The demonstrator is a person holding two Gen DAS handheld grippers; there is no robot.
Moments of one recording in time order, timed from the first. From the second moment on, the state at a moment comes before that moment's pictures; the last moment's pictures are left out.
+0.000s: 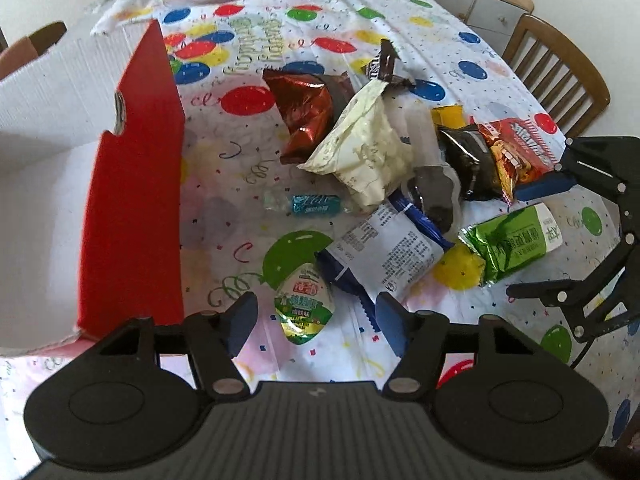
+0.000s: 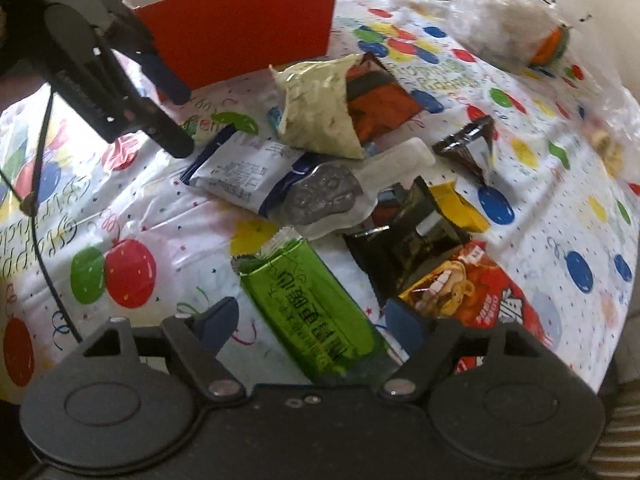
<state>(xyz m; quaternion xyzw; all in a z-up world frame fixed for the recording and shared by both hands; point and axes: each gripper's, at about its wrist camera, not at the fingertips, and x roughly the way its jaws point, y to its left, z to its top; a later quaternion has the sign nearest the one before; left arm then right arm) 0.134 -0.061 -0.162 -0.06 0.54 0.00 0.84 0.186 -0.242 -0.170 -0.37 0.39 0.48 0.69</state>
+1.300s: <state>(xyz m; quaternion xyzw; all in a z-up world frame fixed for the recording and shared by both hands) 0.137 -0.047 -0.173 -0.09 0.55 0.02 0.83 0.142 -0.250 -0.171 -0.27 0.43 0.39 0.76</state>
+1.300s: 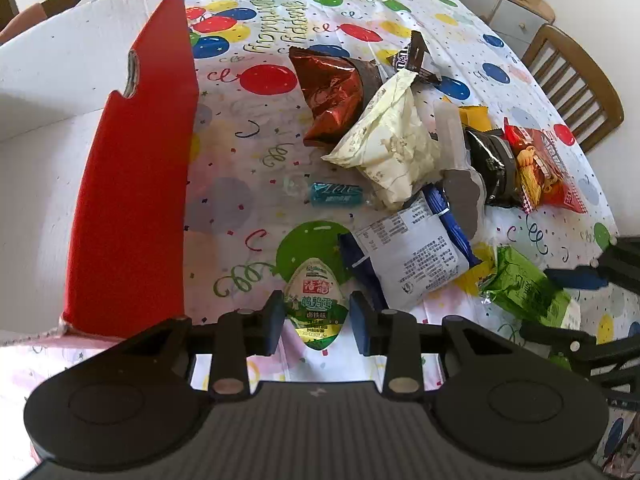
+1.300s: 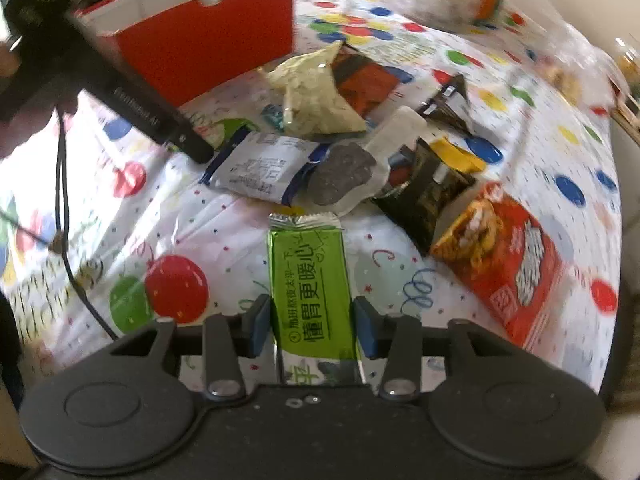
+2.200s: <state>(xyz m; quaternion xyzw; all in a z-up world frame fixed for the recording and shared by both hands) 0.073 -0.017 -0.102 -0.14 0.49 0.01 0.86 0.098 -0.227 -0.103 -0.08 0.46 0.26 0.84</state>
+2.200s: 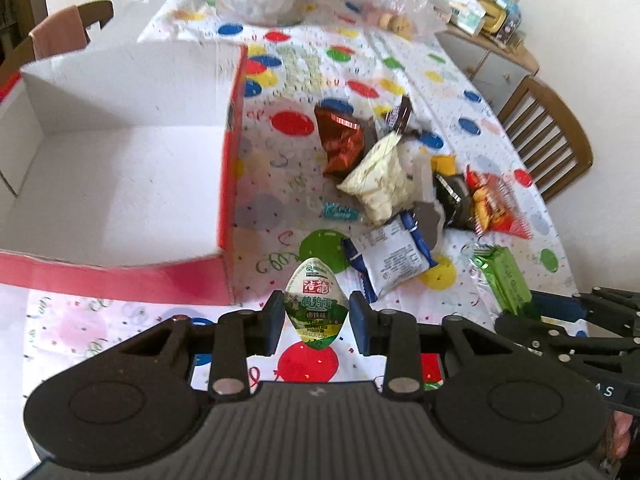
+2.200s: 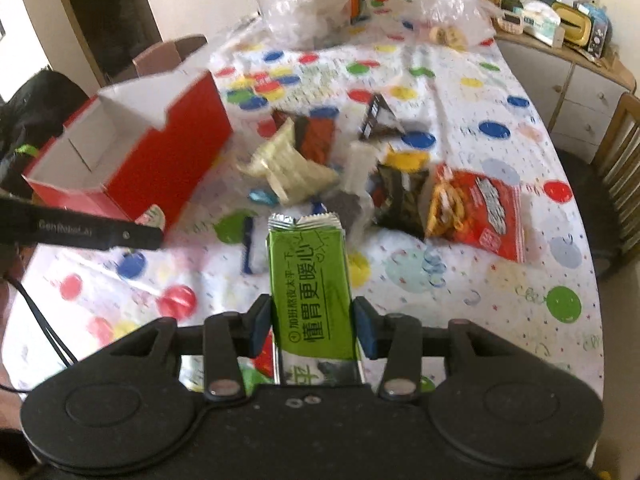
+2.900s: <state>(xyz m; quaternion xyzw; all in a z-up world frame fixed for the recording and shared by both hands) 0.059 0.089 -0.034 -0.12 0.43 0.06 0.89 0.105 -0.085 -0.046 -0.08 0.40 0.31 0.86</state>
